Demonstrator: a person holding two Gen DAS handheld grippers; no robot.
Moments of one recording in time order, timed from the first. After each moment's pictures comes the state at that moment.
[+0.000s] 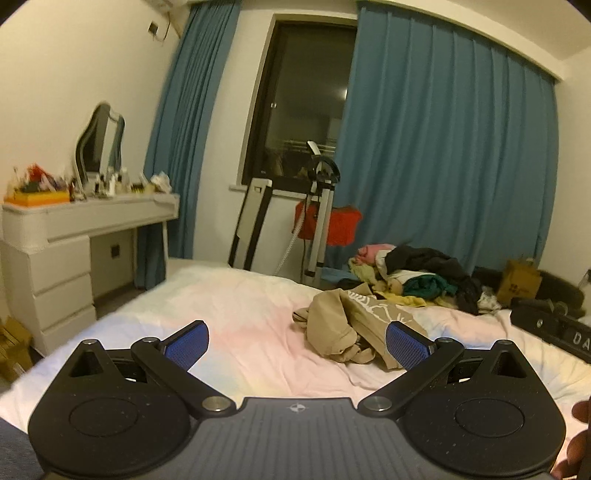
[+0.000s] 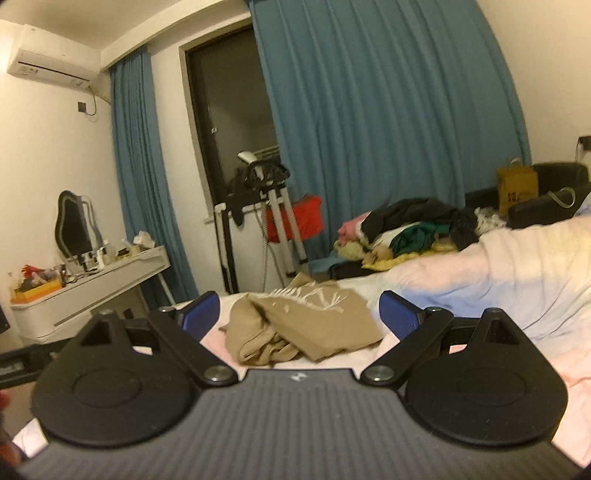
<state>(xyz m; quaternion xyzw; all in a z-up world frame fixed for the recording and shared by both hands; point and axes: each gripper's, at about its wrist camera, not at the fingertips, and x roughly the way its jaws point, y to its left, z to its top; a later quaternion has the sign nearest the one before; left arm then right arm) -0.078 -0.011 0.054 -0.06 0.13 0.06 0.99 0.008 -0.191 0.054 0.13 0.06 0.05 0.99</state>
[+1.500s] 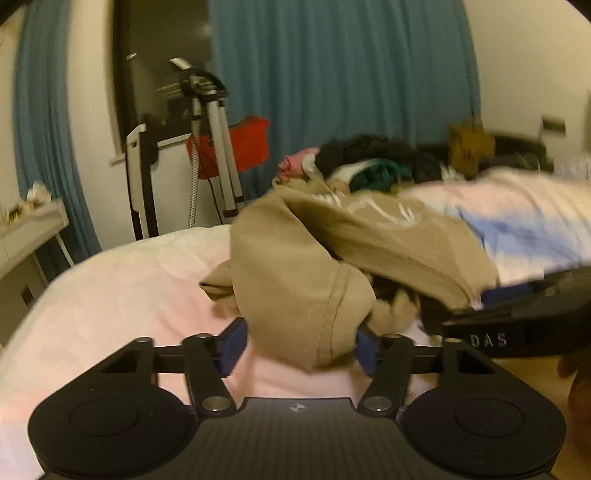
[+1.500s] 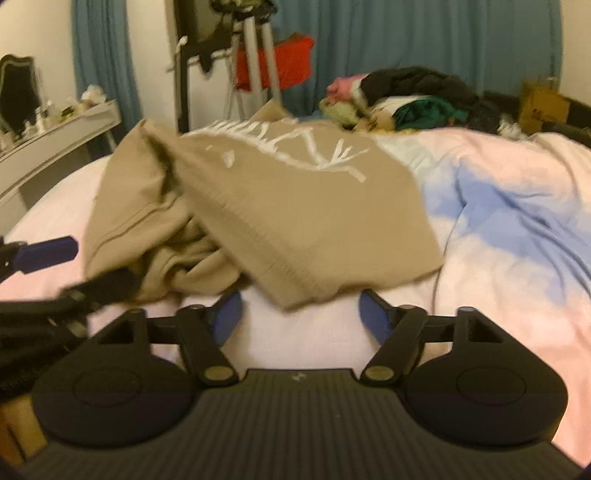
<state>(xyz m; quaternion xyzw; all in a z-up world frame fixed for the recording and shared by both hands) 0.228 0.014 -0.085 0.07 0.21 -0.10 0.97 0.276 -0.139 -0.075 0.05 0.29 0.03 0.95</state>
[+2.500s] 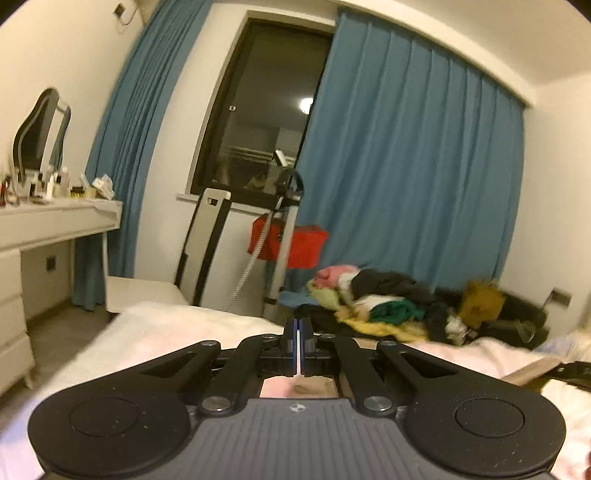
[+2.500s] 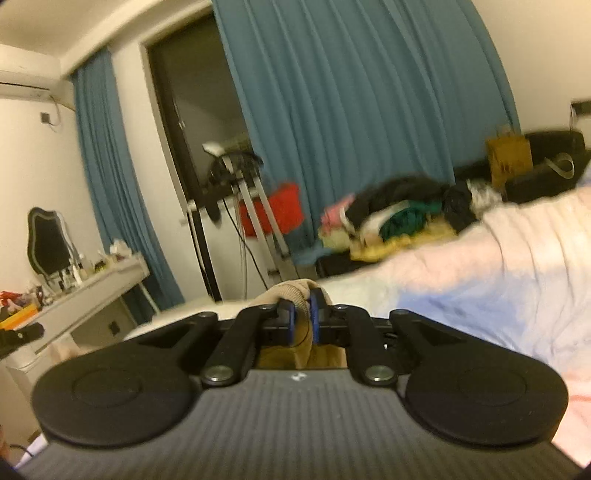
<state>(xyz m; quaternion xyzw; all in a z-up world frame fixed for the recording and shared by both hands) 0.103 0.151 0.054 -0.08 0.11 -0.06 0.99 0.143 -0.221 0.049 0.17 0.14 0.03 0.97</state>
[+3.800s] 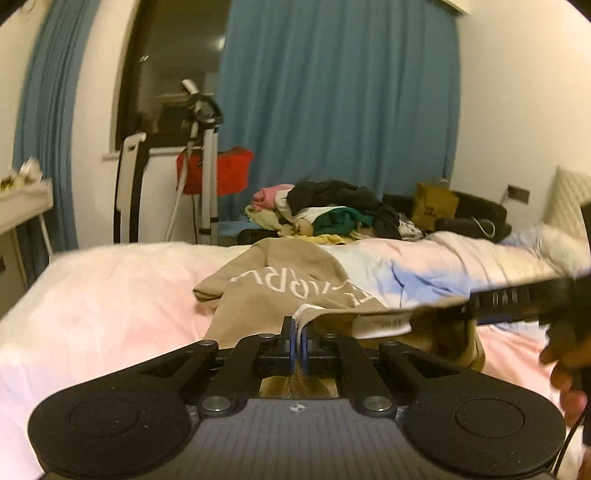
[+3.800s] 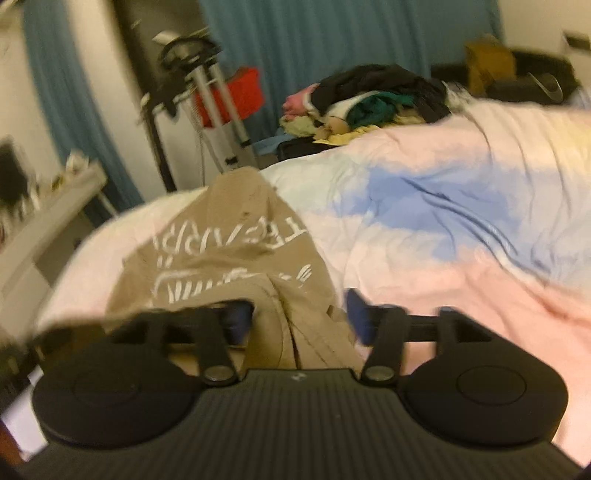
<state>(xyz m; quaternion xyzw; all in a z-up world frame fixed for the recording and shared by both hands) 0.121 0.057 -0.026 0.00 0.19 -0.15 0.97 0.185 -0.205 -0.013 0.12 0.30 0.01 0.95</state>
